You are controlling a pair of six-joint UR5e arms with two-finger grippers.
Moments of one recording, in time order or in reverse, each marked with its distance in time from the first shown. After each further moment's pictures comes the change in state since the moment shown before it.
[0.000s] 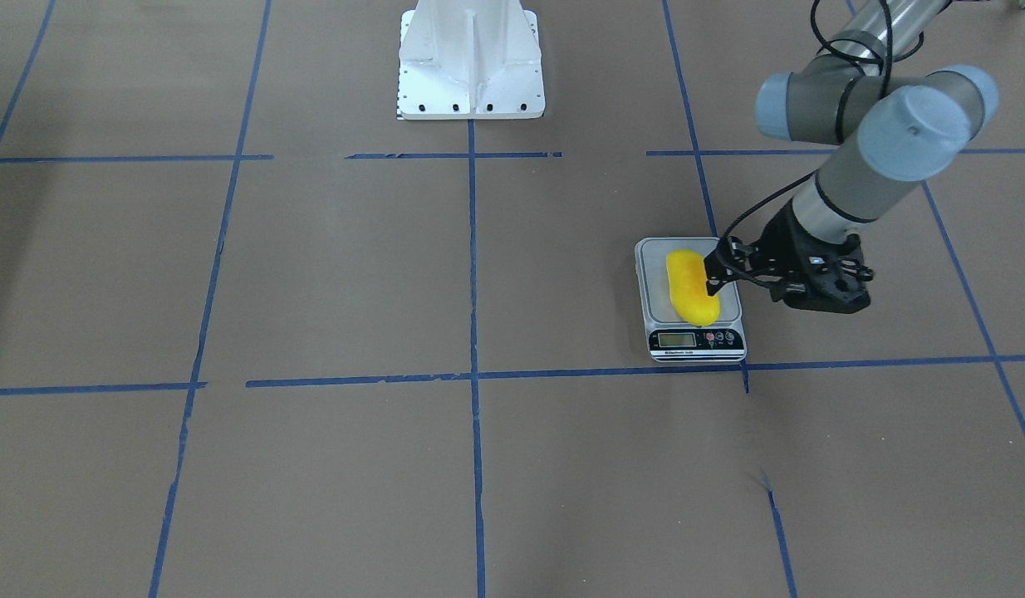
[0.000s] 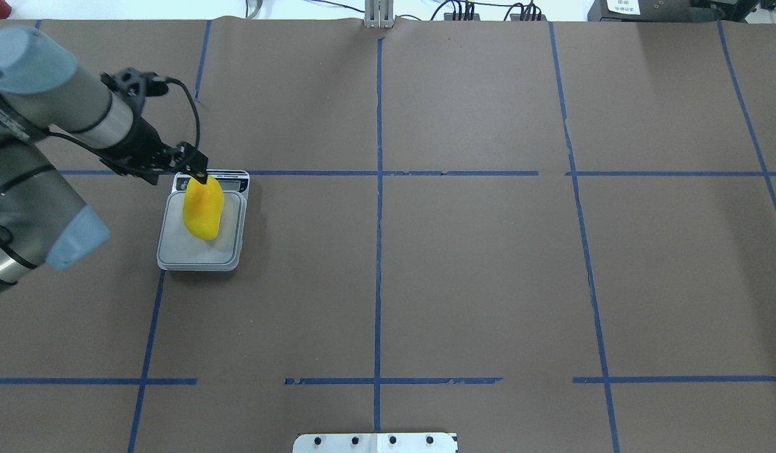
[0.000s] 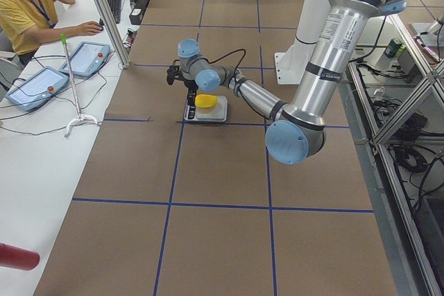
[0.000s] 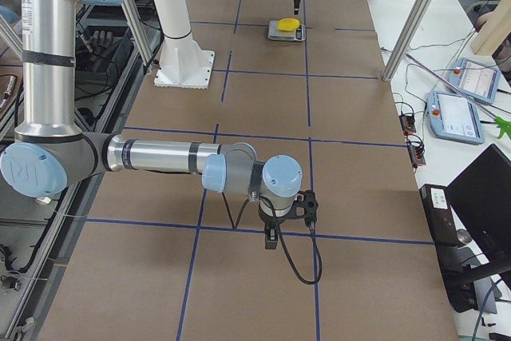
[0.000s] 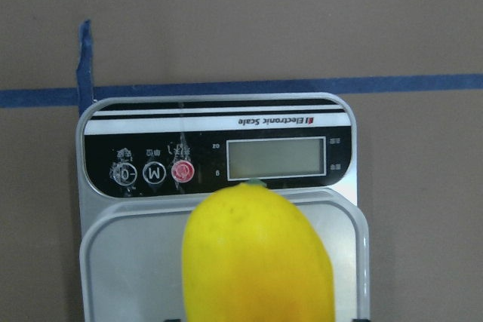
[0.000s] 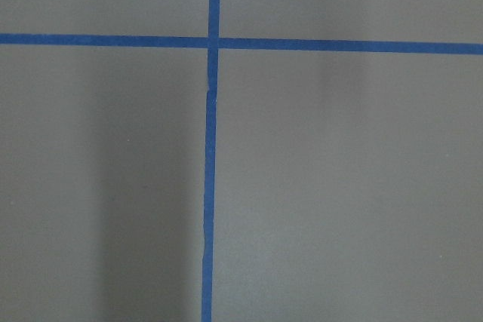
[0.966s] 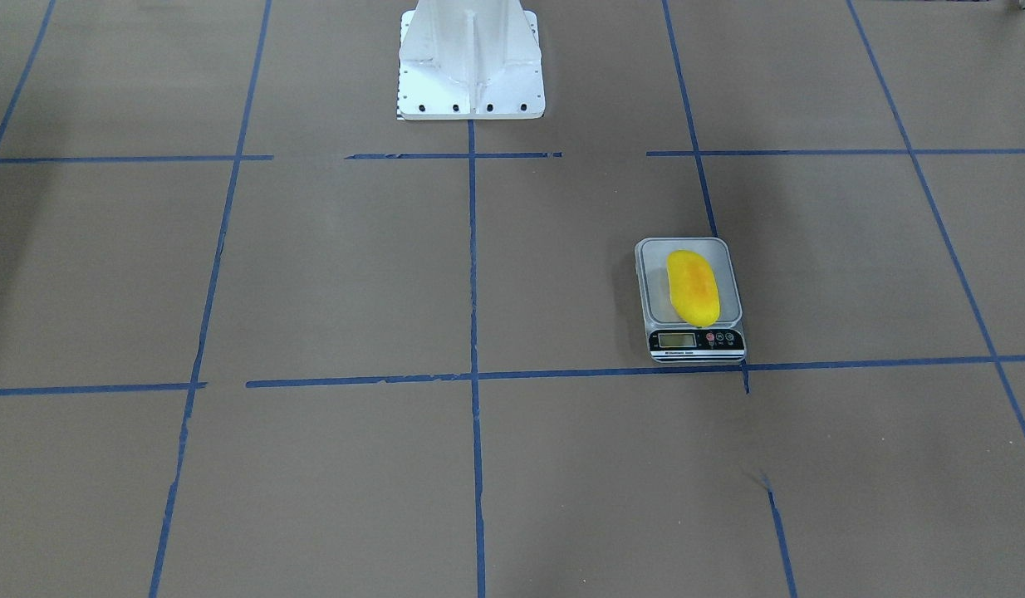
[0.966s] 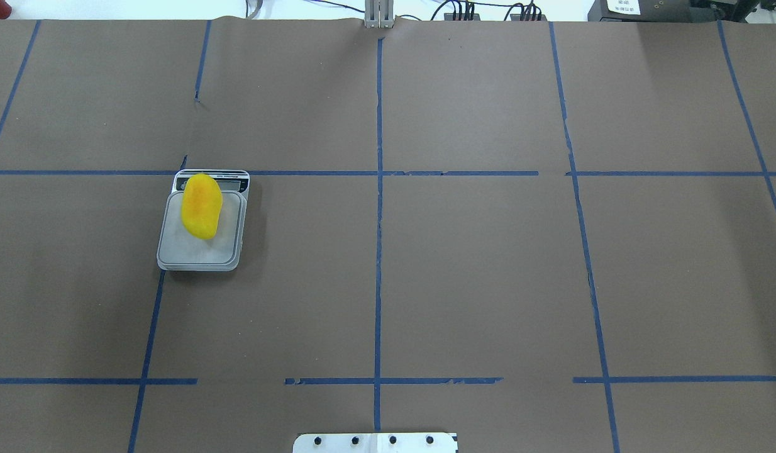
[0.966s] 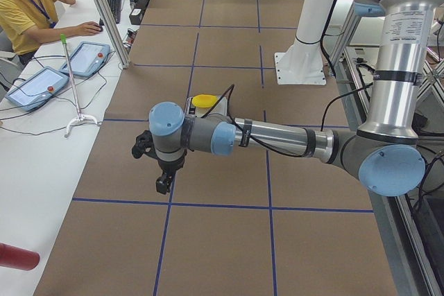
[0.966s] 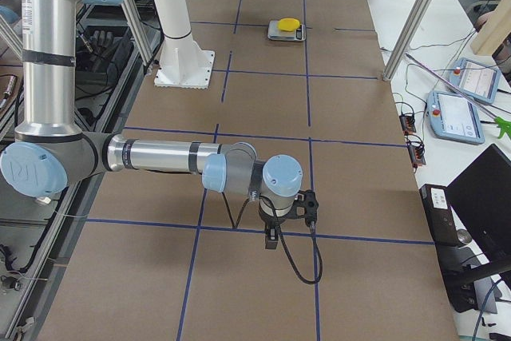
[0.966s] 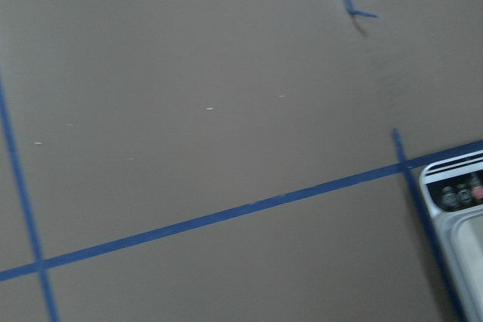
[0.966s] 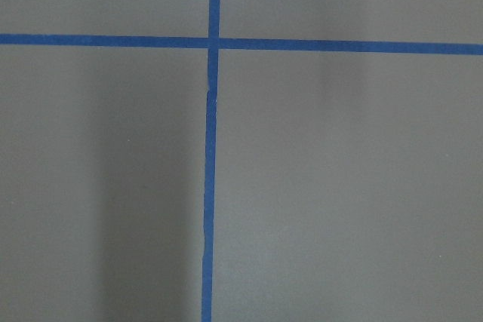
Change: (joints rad) left arm -0.636 0.266 0.103 0.265 -0.113 1.021; right arm 0.000 0.000 0.000 0.000 0.000 0.000
